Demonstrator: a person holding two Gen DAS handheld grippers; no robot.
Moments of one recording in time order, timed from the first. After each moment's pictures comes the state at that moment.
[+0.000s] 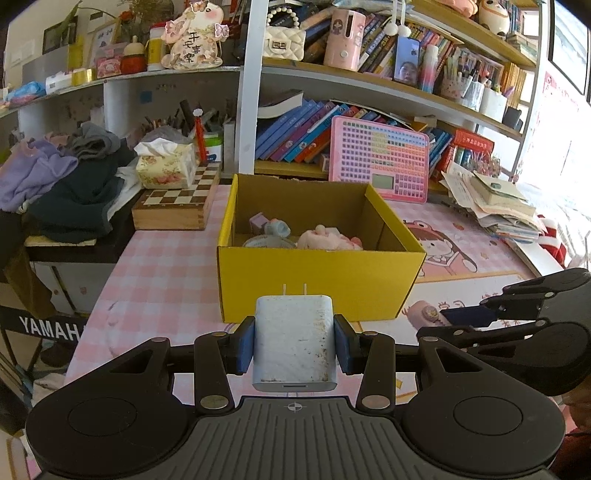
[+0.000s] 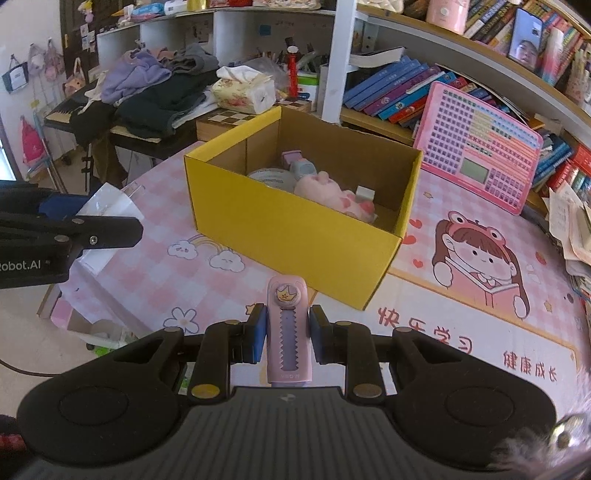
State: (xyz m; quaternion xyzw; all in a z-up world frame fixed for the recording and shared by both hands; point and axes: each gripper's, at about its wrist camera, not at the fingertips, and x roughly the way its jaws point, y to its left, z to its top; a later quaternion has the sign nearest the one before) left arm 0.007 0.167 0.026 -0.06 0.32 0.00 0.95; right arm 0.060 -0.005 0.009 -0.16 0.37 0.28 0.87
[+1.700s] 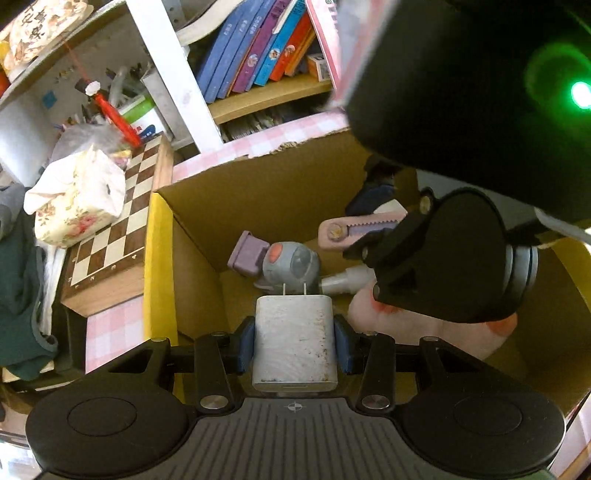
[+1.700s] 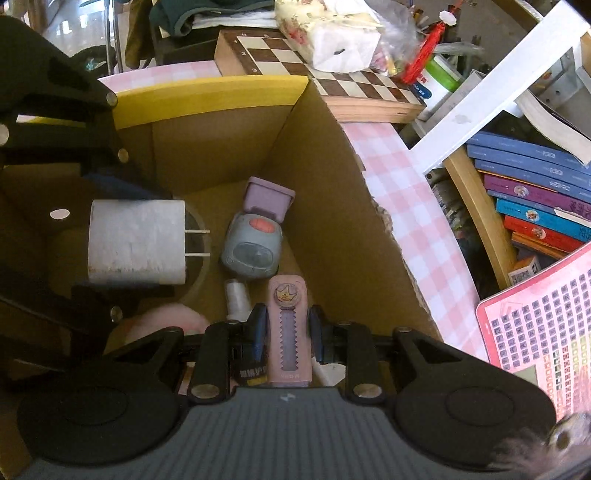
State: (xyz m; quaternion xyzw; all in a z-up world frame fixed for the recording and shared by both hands) left arm 0.275 0.152 -0.037 0.12 0.48 -0.02 0.87; right arm 0.336 0.128 -0.056 -0.44 0.37 0.42 0.71
